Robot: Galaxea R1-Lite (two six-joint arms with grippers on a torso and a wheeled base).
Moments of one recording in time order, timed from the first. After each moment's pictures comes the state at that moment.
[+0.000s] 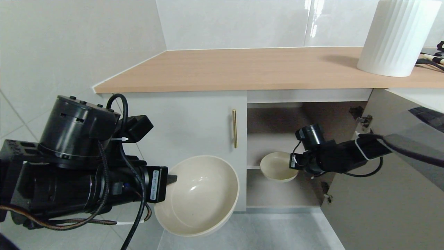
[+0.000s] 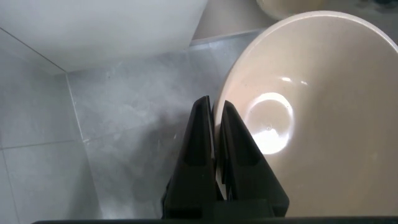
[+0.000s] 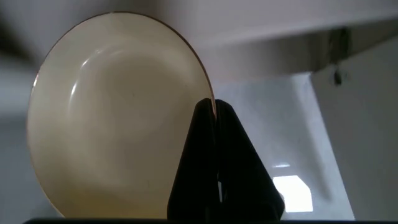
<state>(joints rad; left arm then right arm) -0.57 1.44 -0.92 0.16 0.06 -0.35 0.37 2.28 -1.36 -0.15 -0.26 0.46</state>
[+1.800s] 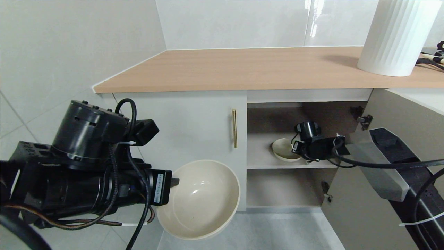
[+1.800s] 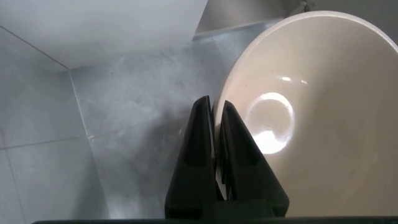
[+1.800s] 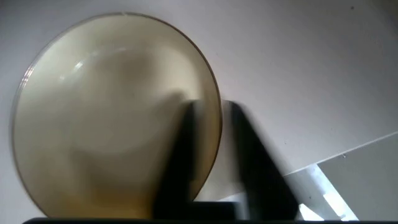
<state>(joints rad) -0.57 1.47 -0.91 0.16 0.06 -0.33 0.24 2.68 -1.99 -0.02 -0.40 0.54</state>
